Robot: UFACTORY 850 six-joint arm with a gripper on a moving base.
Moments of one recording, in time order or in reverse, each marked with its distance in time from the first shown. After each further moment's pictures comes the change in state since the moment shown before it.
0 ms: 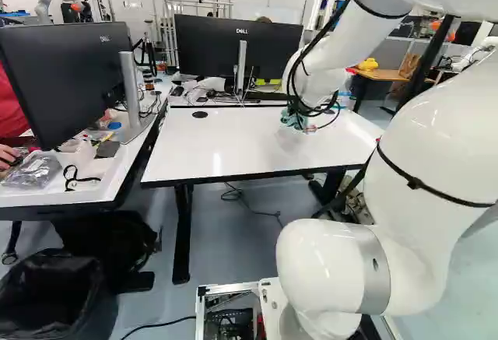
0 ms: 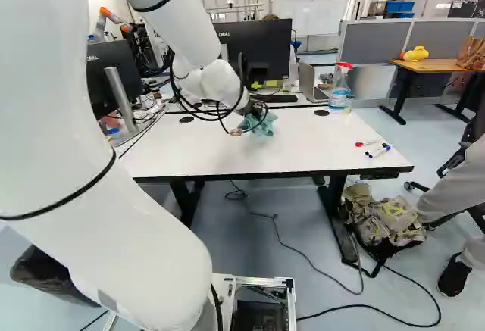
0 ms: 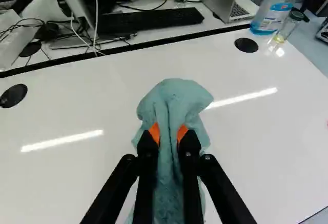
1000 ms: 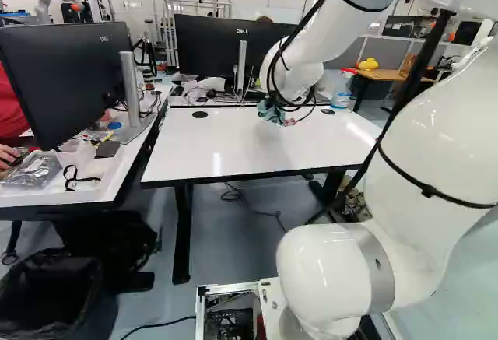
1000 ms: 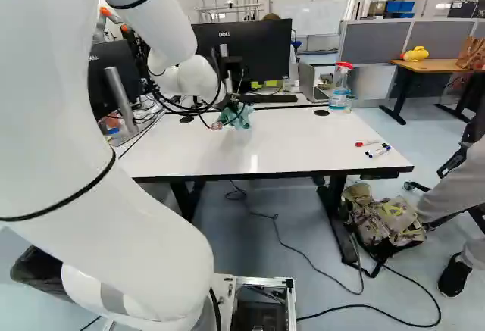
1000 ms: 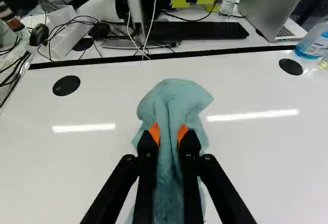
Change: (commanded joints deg) arm 9.9 -1.0 -2.1 0.0 0.0 0.0
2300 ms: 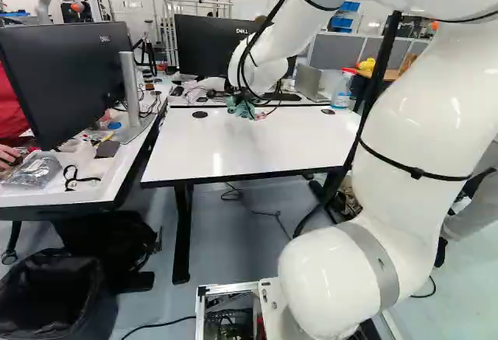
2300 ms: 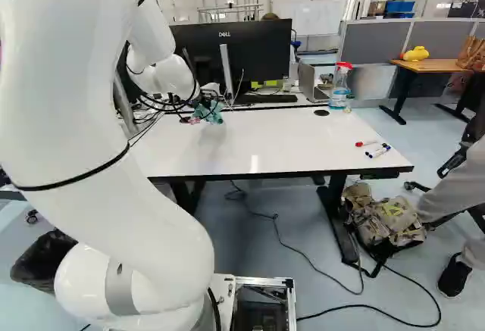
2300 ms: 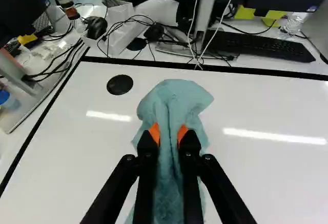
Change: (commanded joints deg) arm 11.8 -7.0 -7.3 0.0 0.0 0.0
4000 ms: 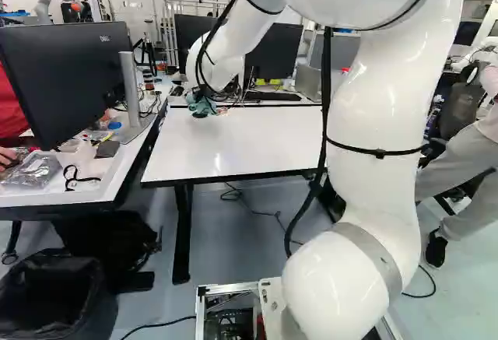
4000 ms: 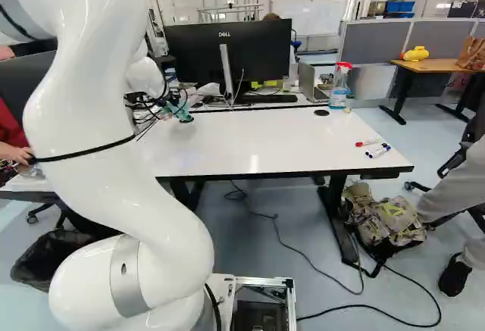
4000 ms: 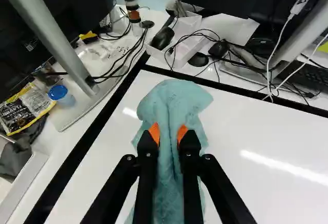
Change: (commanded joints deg) arm 12.9 -11.4 -12.9 0.0 0.0 0.0
